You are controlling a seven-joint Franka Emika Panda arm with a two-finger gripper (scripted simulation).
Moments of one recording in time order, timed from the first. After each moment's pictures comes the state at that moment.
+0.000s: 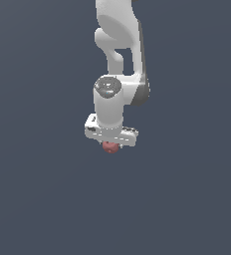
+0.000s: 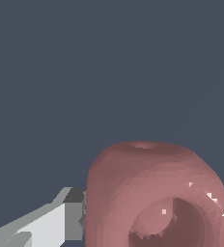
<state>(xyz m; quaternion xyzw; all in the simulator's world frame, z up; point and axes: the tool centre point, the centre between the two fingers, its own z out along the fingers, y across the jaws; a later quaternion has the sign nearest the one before) 0.012 -0.019 0.127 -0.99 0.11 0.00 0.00</state>
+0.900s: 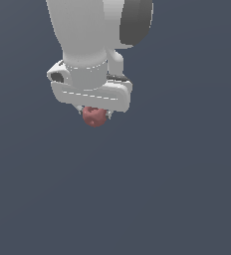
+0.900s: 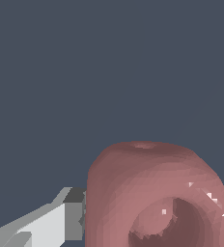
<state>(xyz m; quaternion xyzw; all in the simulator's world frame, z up) 0.024 -0.062 0.325 -0.99 0.11 0.00 0.00</state>
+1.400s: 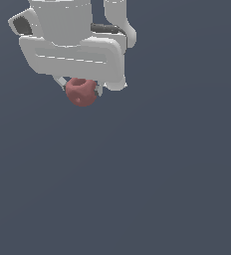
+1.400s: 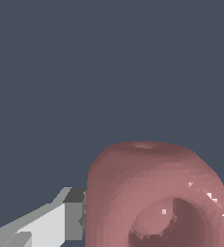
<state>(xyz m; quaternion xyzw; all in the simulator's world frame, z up) 0.033 -0.082 0.415 -0.99 0.11 0.00 0.00</state>
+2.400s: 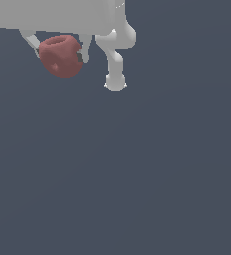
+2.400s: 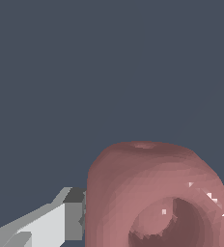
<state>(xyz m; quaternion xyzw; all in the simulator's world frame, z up) 0.044 -0.100 0.500 -0.99 0.11 0.00 0.00</state>
